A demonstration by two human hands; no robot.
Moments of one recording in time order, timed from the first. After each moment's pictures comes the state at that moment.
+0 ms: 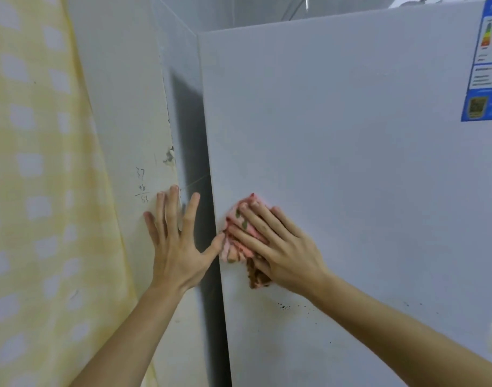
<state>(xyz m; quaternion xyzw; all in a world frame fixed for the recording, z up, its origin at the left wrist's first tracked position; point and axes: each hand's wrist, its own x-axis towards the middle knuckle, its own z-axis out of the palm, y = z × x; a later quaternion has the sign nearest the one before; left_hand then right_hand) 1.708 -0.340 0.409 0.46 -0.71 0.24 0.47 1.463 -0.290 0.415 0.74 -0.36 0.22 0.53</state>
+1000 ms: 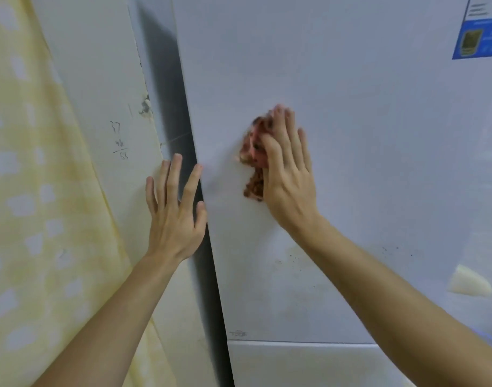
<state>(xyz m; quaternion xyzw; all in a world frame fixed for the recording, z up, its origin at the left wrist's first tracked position) 1.693 -0.319 0.389 0.40 -0.74 0.27 0.46 1.468 -0.278 0.443 0.63 -0.42 0.52 0.39</state>
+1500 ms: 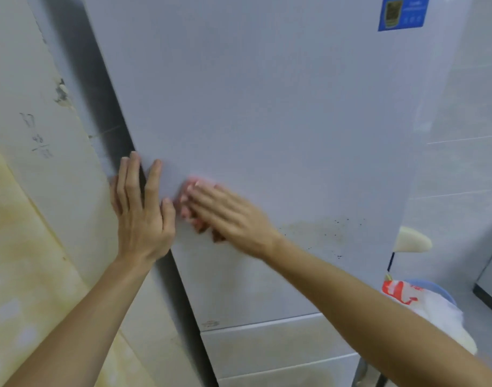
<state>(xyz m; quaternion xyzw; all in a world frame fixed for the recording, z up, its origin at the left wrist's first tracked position) 1.663 -0.327 0.375 0.35 -0.74 0.26 0.51 1.447 -0.270 0.361 0.79 -0.30 0.36 0.40</state>
